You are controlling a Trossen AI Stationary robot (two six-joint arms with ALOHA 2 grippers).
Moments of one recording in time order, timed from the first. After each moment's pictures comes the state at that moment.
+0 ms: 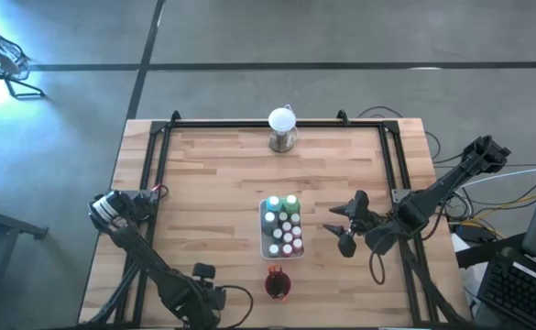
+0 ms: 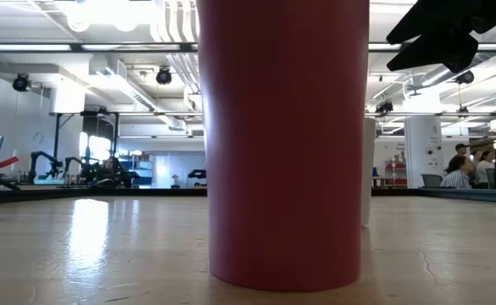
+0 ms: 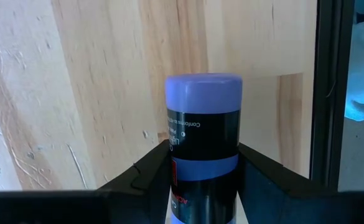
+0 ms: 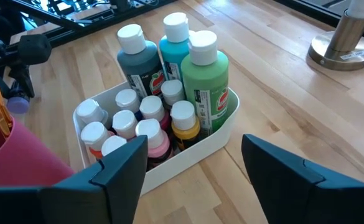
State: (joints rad) left arm -0.86 1.88 1.30 -0.78 -0.01 -0.76; right arm 0.63 1.11 0.71 -0.38 0.79 0.86
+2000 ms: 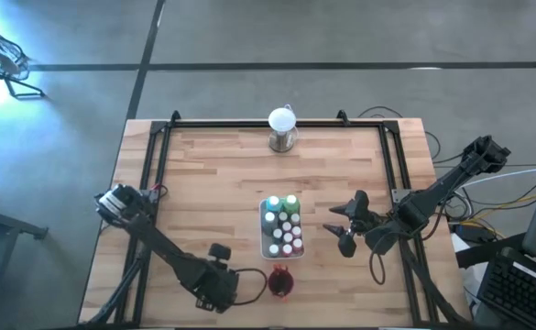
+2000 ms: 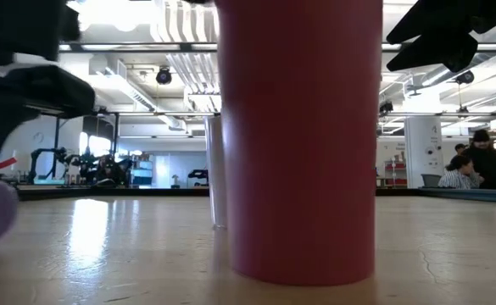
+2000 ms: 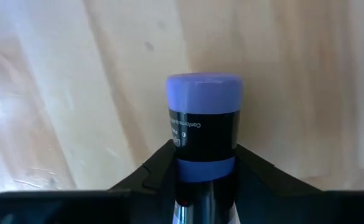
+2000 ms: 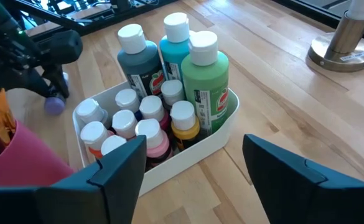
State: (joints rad) left arm -0.71 1.87 1.24 -0.79 -0.13 -0.46; right arm 0.63 1.11 0.71 -0.38 0.79 0.86
